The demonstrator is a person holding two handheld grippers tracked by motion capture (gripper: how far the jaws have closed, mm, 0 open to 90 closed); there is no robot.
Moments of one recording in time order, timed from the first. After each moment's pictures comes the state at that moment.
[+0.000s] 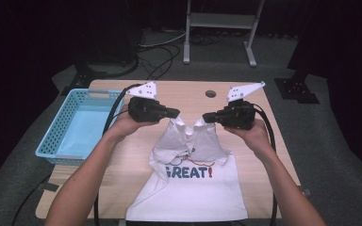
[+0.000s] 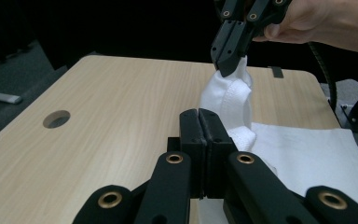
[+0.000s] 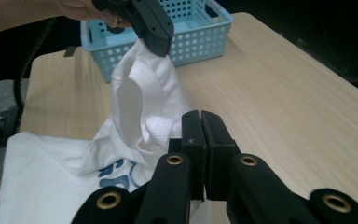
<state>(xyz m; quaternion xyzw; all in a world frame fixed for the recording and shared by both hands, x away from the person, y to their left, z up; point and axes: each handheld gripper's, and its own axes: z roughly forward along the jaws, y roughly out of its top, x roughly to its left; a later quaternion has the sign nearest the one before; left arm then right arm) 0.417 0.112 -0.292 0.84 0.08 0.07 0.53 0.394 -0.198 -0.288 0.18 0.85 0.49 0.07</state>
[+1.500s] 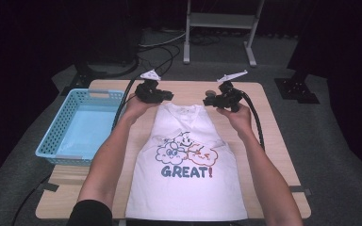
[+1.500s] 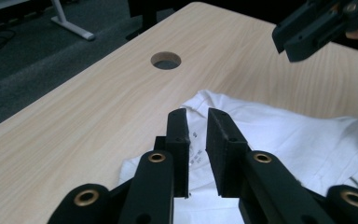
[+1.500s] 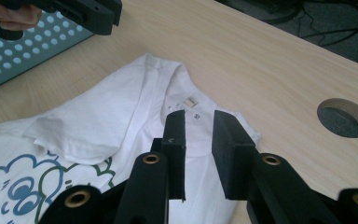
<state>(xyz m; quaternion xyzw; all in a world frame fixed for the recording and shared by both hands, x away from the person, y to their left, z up) 0.527 0.116 -0.353 0.83 0.25 0.11 0.48 0.507 -0.197 -0.347 0.35 0.83 0.42 0.09</state>
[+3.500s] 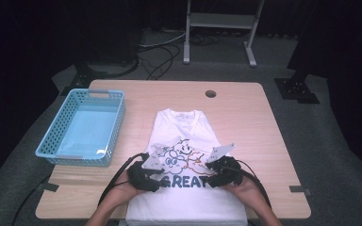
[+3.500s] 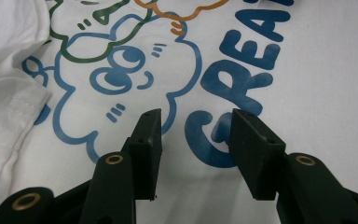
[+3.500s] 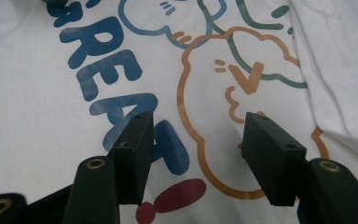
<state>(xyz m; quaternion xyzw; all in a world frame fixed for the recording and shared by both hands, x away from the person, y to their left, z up) 0.286 0.112 -0.428 0.92 0.19 0.08 0.34 0.306 -0.172 -0.427 0.24 0.91 0.31 0.08</state>
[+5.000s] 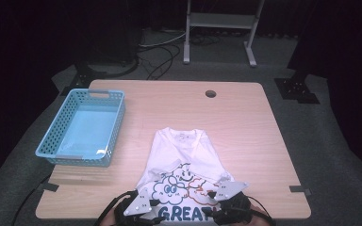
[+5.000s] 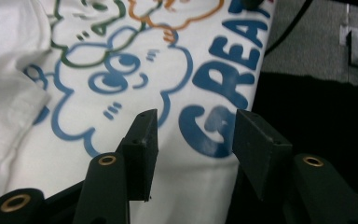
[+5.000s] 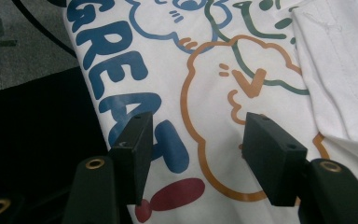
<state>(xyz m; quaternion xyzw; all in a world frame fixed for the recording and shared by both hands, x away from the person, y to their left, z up) 0.192 0.130 -0.436 0.90 0.16 0.08 0.41 0.211 -0.181 -0.435 0.22 0.91 0.35 0.08</state>
